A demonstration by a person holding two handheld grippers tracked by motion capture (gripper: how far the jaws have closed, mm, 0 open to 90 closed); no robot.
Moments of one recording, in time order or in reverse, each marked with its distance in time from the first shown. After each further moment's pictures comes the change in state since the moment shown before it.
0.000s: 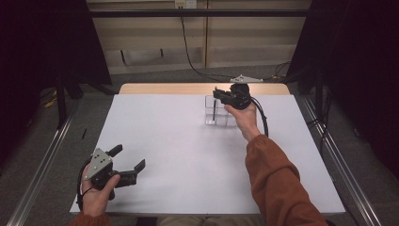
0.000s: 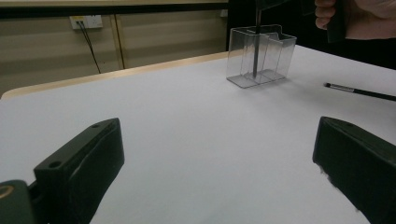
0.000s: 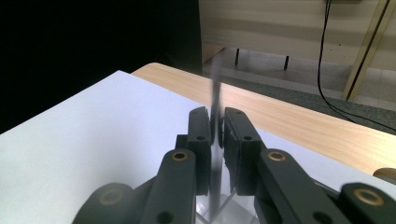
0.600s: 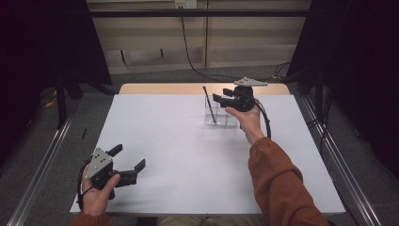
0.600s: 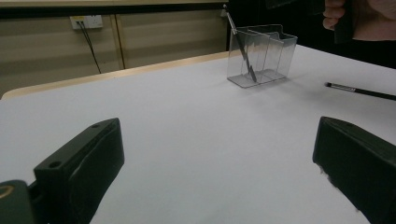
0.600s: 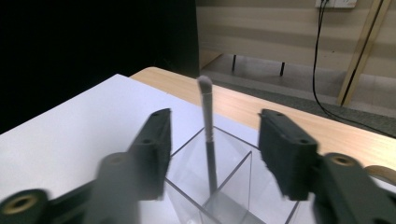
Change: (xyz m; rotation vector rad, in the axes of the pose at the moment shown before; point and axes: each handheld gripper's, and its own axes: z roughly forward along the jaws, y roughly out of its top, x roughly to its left) left arm 0.000 0.000 0.001 0.002 -0.001 0.003; right arm -0.002 -0.005 -0.012 -0.035 -0.011 -0.010
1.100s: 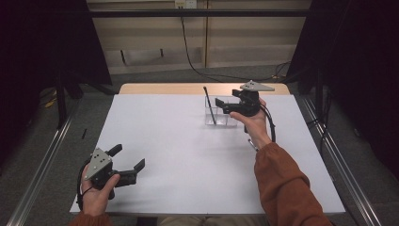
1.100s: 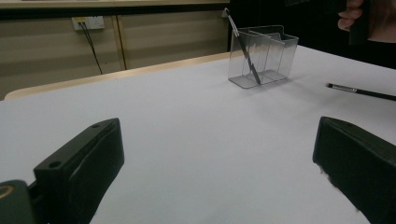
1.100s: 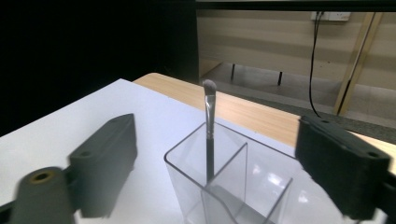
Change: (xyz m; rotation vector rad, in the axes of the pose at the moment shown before) left arm 0.001 0.000 -0.001 0.003 0.005 0.000; right arm 0.002 -0.007 -0.022 -0.036 -0.004 -0.013
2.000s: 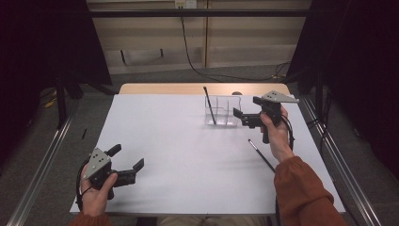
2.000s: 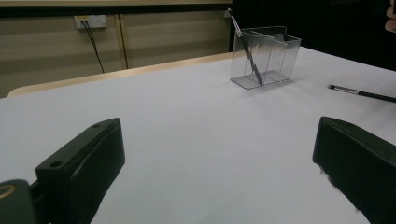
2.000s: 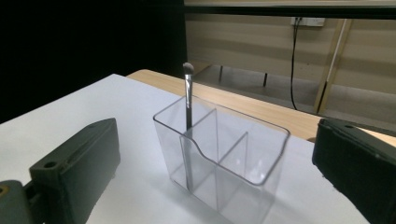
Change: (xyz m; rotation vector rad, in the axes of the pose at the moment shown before) left arm 0.001 0.001 -0.001 -0.011 0.009 -0.015; right arm -0.011 -0.016 -0.065 -0.024 -0.052 -0.008
